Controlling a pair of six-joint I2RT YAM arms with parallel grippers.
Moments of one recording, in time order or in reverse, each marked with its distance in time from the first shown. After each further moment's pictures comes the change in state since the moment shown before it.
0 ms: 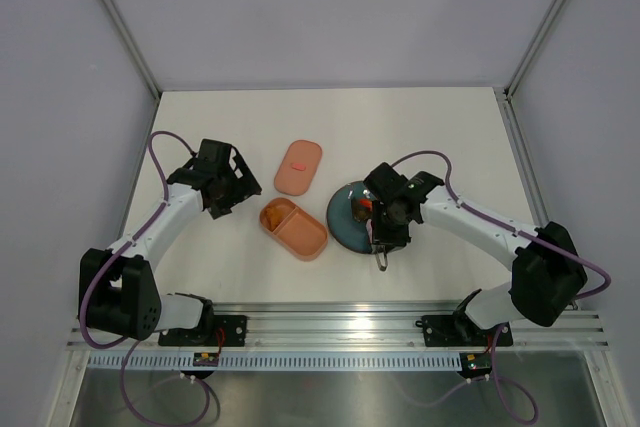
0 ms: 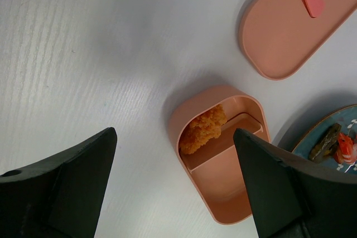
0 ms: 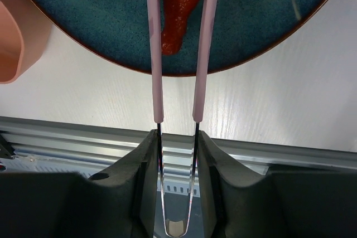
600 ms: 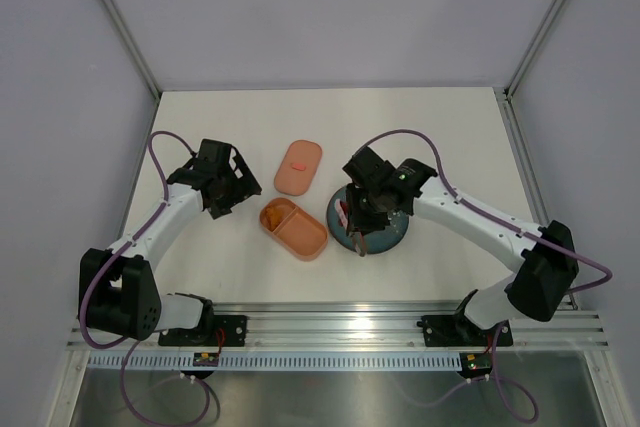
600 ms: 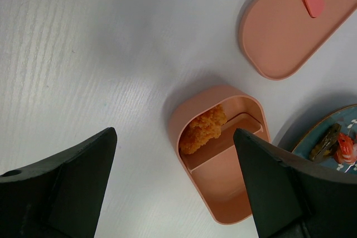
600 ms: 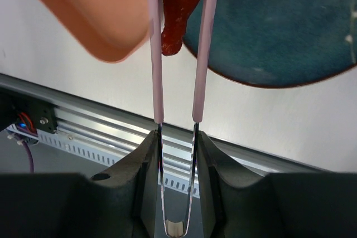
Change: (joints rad) left arm 0.000 0.000 0.000 0.000 0.000 0.000; right arm 0.091 0.021 0.230 -0.033 0.019 -0.049
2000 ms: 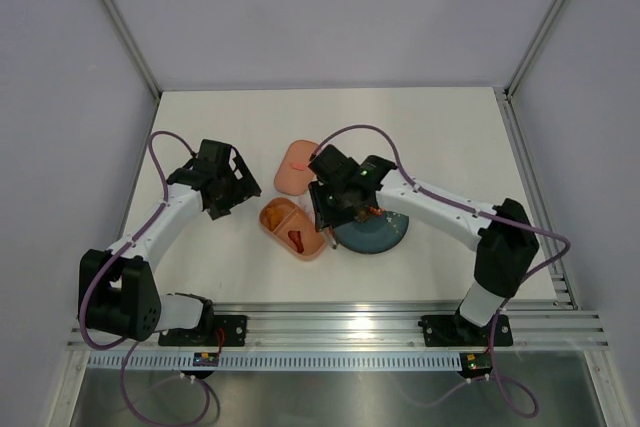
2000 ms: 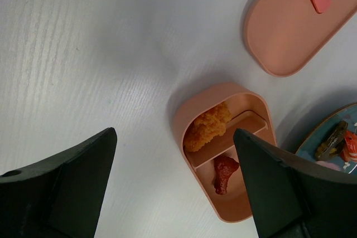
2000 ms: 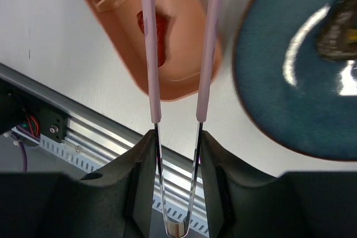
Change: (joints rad) left arm 0.000 -0.005 0.000 -0.015 -0.002 0.015; right arm 0.134 0.270 0.197 0.136 -0.027 -0.122
